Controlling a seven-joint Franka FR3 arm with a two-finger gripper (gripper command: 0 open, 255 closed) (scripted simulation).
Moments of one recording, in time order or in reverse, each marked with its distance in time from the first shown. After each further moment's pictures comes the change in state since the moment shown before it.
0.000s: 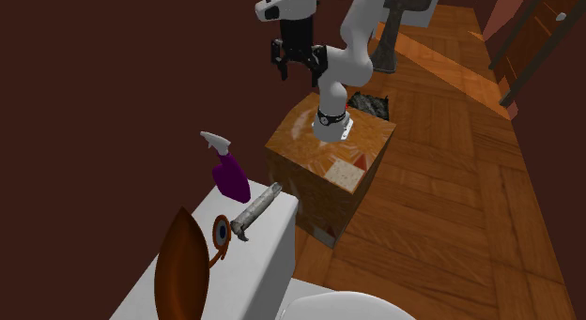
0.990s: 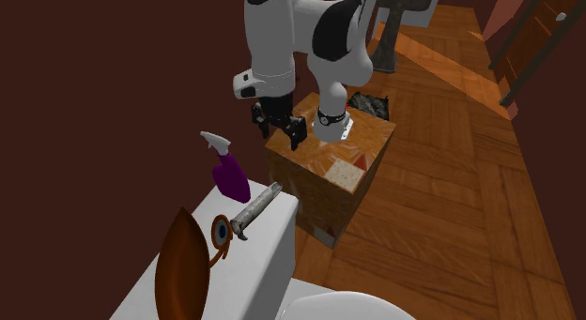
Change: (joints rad) arm -0.008 0.443 0.100 0.043 -0.001 0.417 0.100
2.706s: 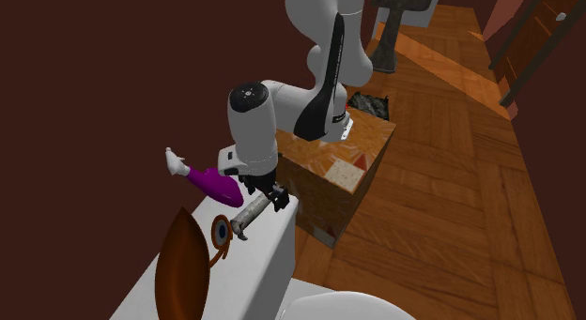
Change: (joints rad) arm -0.002 0.482 0.052 0.175 -0.110 0.314 0.147
